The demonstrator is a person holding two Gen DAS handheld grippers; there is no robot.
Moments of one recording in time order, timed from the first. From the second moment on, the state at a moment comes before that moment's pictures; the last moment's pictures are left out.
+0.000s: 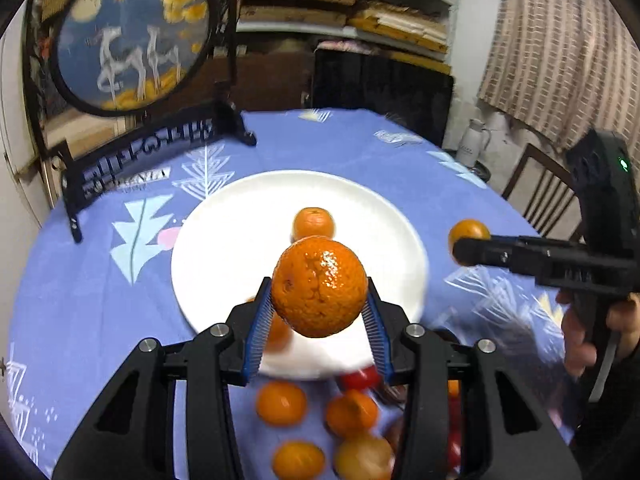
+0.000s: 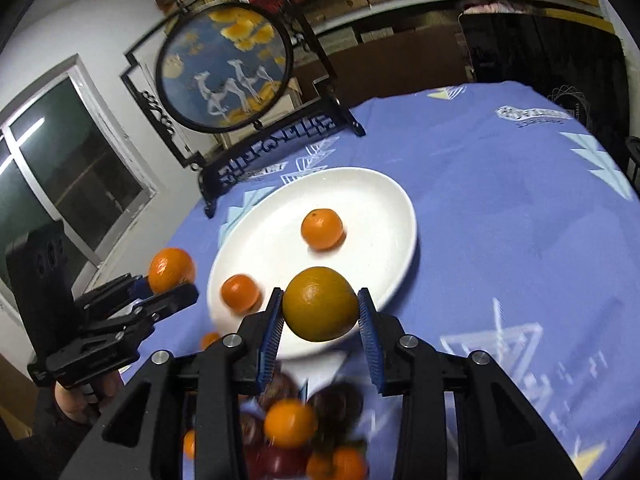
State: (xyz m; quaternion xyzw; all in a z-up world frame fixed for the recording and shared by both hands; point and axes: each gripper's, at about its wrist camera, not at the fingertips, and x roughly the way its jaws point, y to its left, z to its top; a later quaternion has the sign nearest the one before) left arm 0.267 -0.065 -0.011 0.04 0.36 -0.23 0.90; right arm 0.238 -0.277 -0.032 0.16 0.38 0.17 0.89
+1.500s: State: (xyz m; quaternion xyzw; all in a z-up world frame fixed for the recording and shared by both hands) left arm 0.087 -0.024 -0.079 0.08 0.37 -0.22 0.90; right arm 0.101 -0.277 -0.078 0.07 0.39 0.13 0.91
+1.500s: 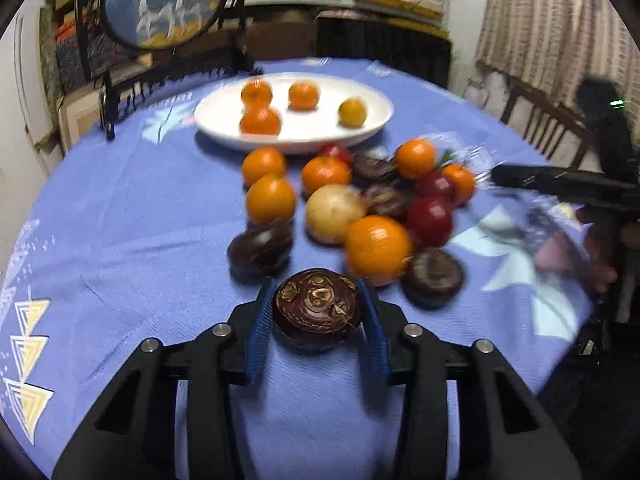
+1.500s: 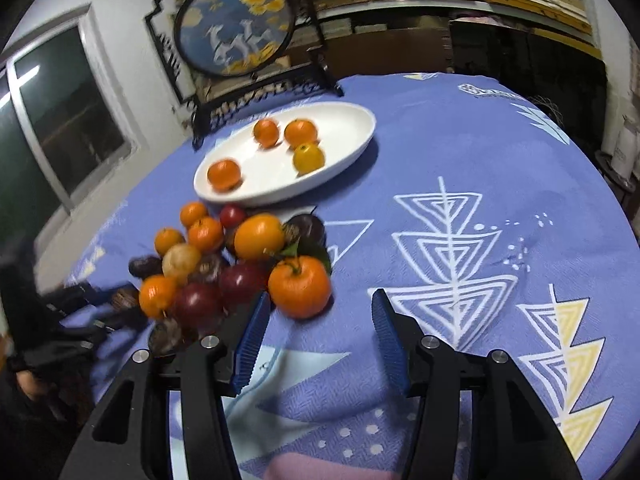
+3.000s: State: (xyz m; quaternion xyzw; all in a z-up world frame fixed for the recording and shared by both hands) left arm 0.241 -0.030 -0.001 0.03 0.33 -0.21 0.92; right arm 0.235 -0.288 -0.020 0.16 0.35 0.15 0.91
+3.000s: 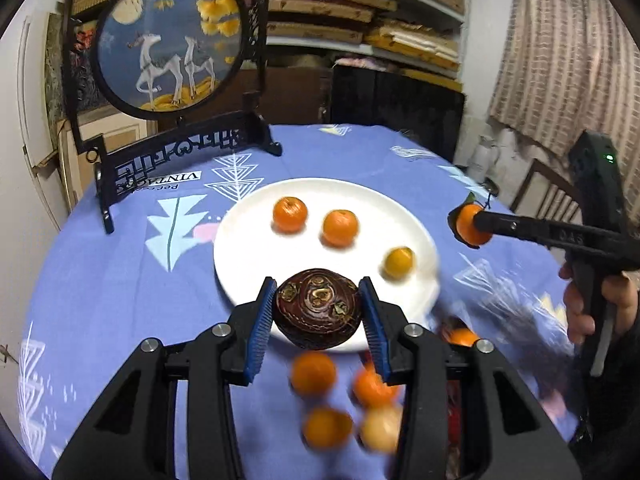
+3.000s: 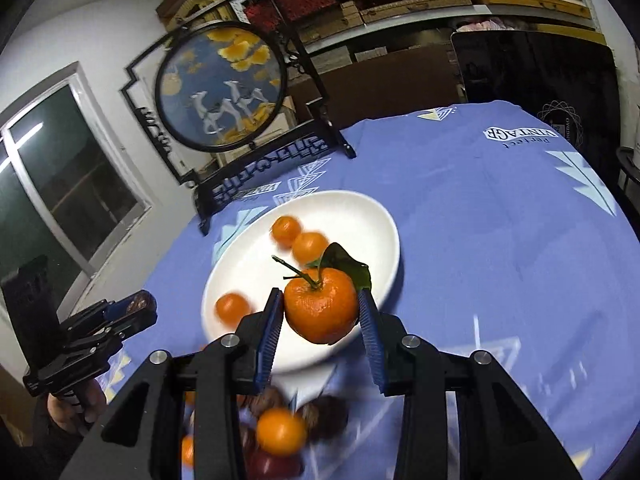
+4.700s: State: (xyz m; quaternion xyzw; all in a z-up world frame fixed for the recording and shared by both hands) left arm 0.116 0.000 -0.095 0.02 0.37 -0.22 0.90; right arm 0.127 -0.230 -0.066 0.04 0.37 0.14 0.92
